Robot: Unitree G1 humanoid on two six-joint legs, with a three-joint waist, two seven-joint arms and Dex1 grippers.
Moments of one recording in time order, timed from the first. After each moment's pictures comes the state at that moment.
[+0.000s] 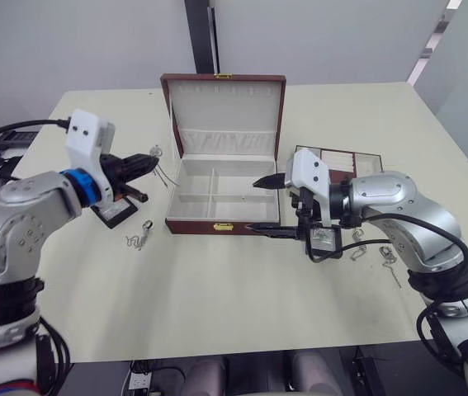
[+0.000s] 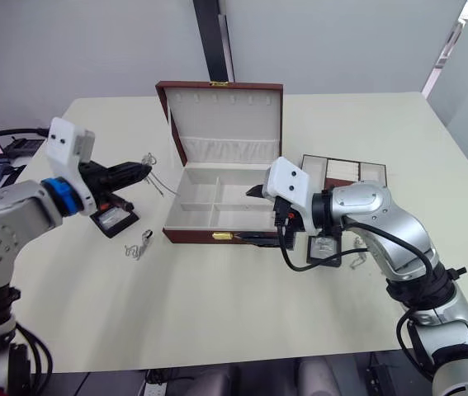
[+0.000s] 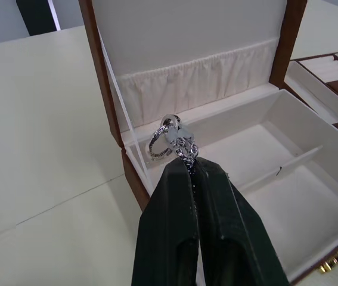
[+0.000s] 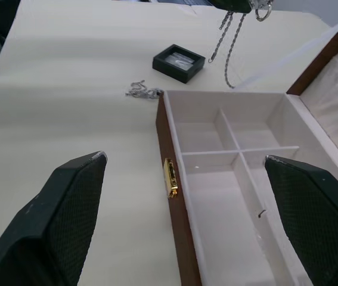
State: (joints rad) left arm -0.62 0.81 0.19 -0.14 -0.66 0.98 -0.52; right arm -0.73 -0.57 0.29 -0.35 0.35 0.73 0.91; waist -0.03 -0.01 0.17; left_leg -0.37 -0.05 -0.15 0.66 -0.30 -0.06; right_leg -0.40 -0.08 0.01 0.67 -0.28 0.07
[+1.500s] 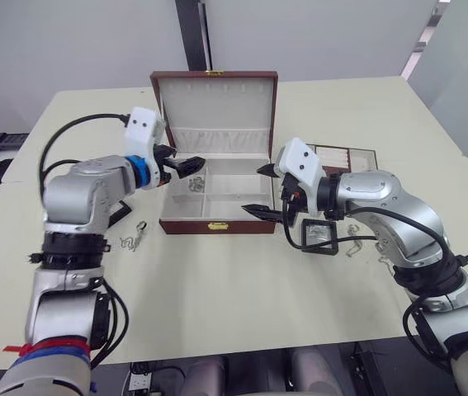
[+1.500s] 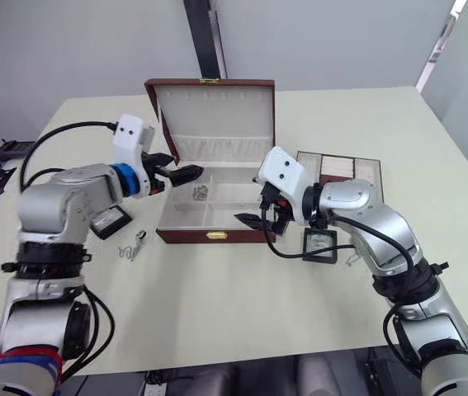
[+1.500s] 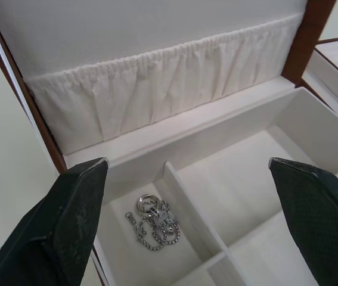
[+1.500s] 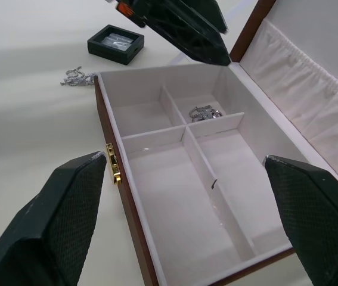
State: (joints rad) left arm -0.73 0.64 0.12 0.02 -0.42 0.94 -0.61; right arm -0.75 -0.52 0.29 -0.31 0.29 0.80 0.78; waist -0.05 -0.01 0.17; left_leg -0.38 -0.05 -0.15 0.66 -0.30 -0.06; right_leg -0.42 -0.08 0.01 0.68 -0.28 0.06
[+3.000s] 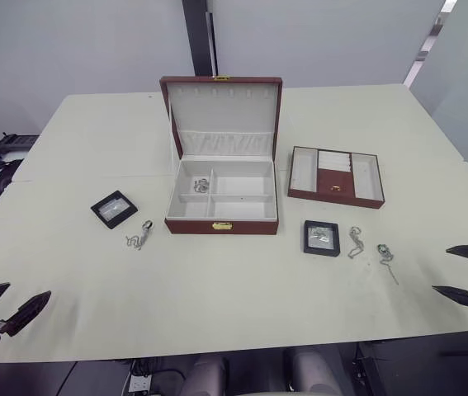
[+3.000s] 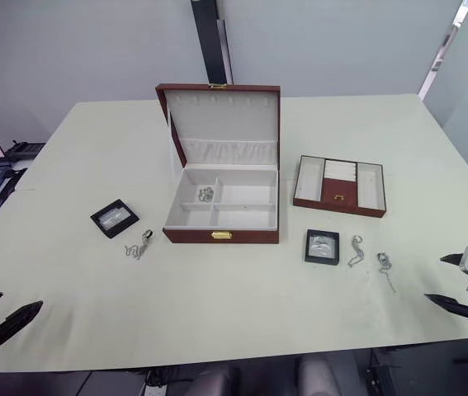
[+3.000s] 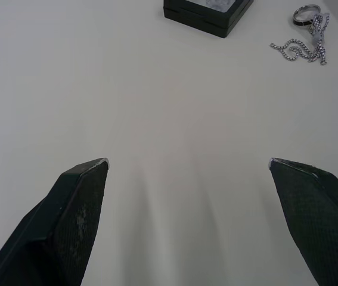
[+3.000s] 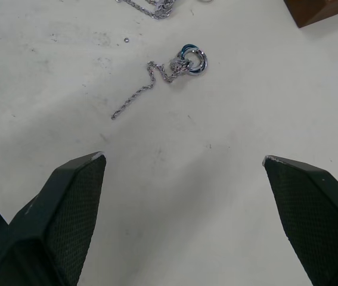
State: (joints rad) left arm 0.45 0.74 0.84 0.02 -0.46 0.36 -0.96; right arm 0.29 -1.08 -0.53 -0.09 0.22 0.21 1.23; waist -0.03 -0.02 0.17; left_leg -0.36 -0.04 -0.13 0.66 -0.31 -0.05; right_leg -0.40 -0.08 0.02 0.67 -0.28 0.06
